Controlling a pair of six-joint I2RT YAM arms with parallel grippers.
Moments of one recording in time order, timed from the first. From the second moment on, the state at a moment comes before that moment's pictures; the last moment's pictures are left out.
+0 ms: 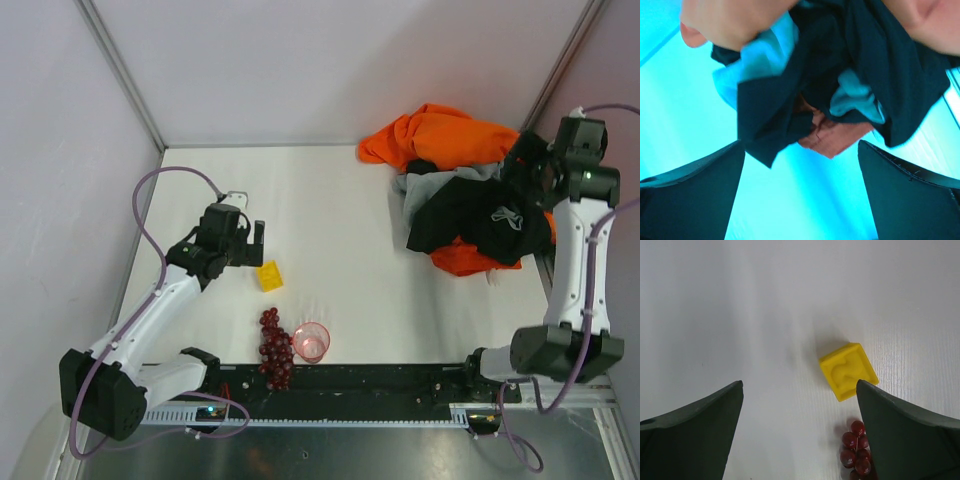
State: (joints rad) left arm -0.37 1.08 0.88 -0.61 -0.23 -0.18; right arm -0.22 1.44 1.75 -1.04 -0.05 0.39
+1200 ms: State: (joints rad) left arm -0.42 1.00 1.06 -0.55 0.28 -0.21; right arm -0.27 1.20 1.14 -0.88 0.04 0.39
